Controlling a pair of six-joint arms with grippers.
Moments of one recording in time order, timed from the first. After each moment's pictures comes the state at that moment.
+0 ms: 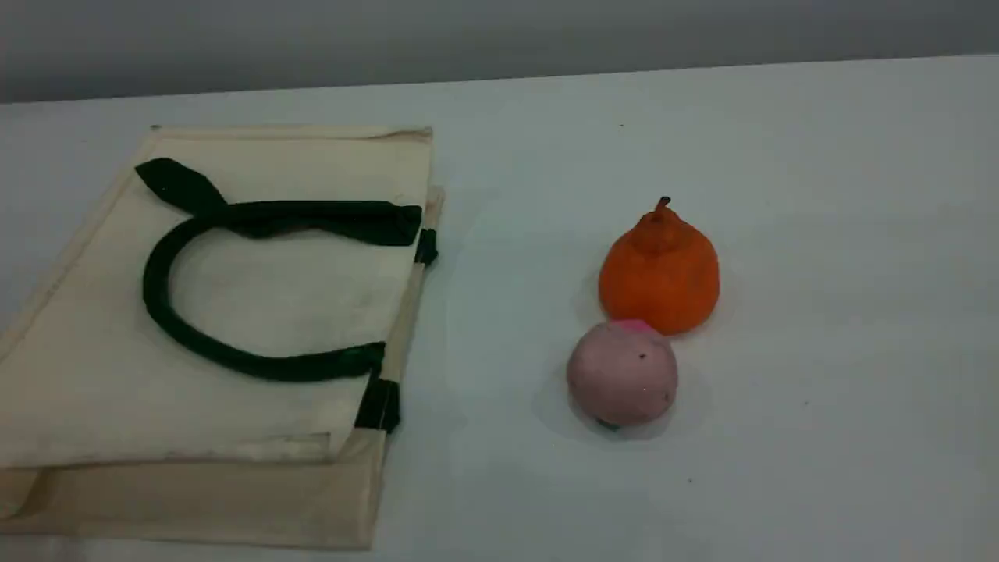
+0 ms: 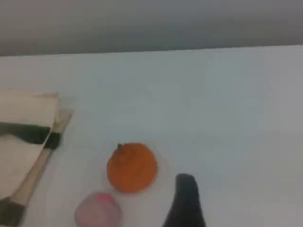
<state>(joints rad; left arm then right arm) -0.06 0.74 -0.69 -0.13 0.71 0.13 0.00 0.49 -0.54 0.36 0.69 -0.21</state>
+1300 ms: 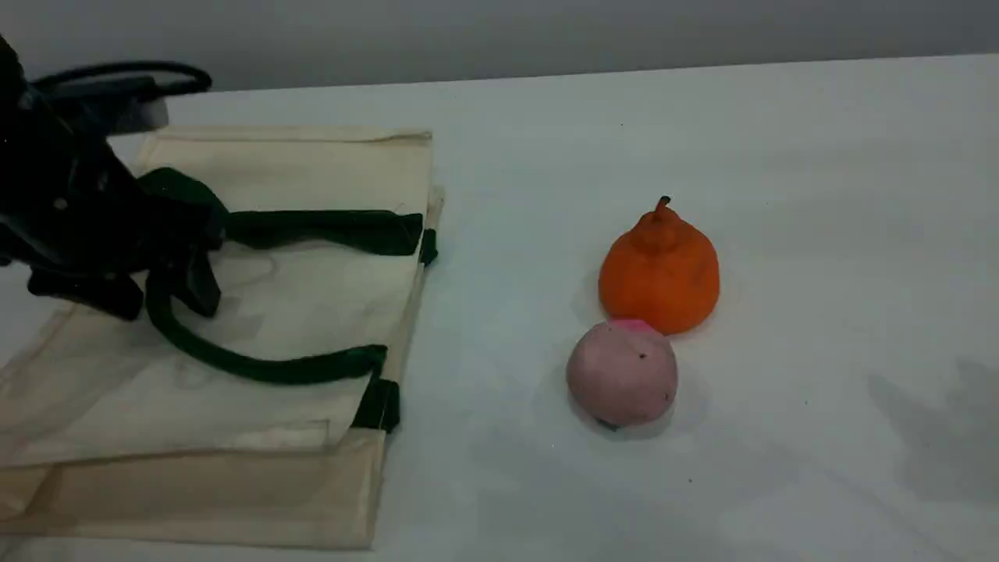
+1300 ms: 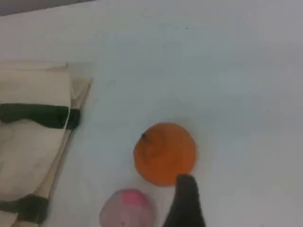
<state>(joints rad) -0.13 1.98 -0.88 -0.13 0.25 0.02 0.00 1.05 -0.54 0.92 0.46 -0.72</state>
